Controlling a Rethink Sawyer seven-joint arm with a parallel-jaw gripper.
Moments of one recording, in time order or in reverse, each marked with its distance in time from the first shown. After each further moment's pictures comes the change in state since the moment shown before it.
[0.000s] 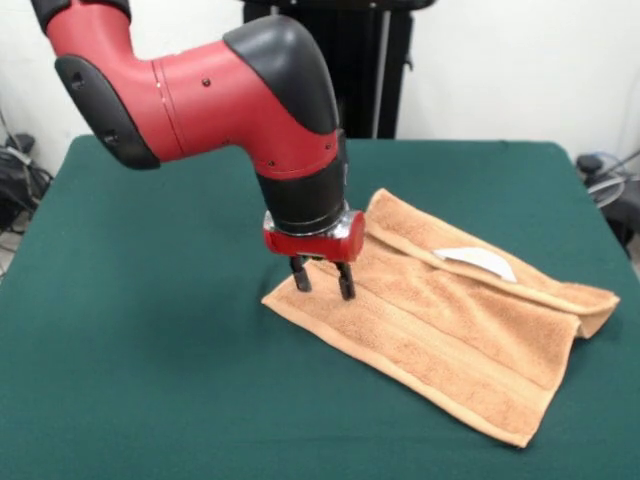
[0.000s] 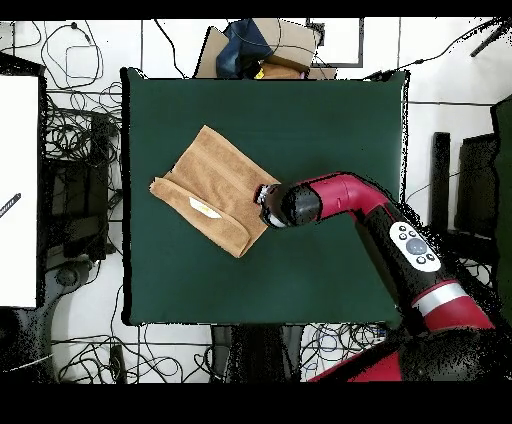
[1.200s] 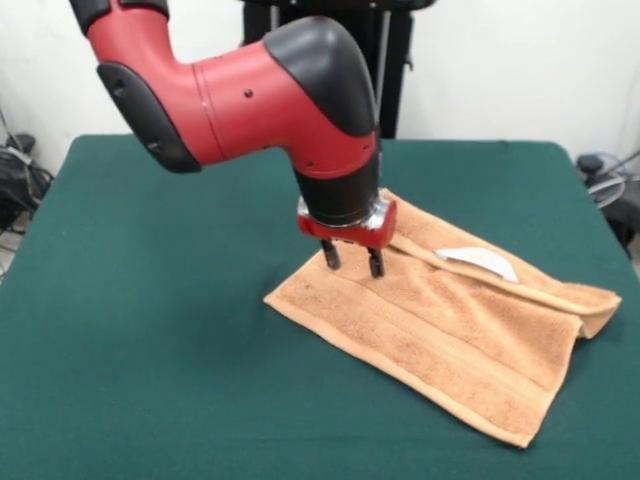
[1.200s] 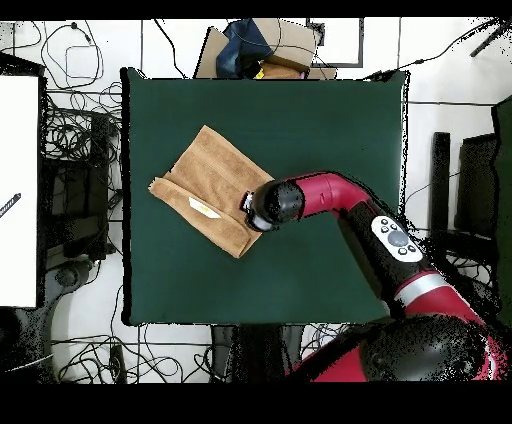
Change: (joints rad) arm 0.109 -0.022 -0.091 -0.001 0.147 0.071 0.000
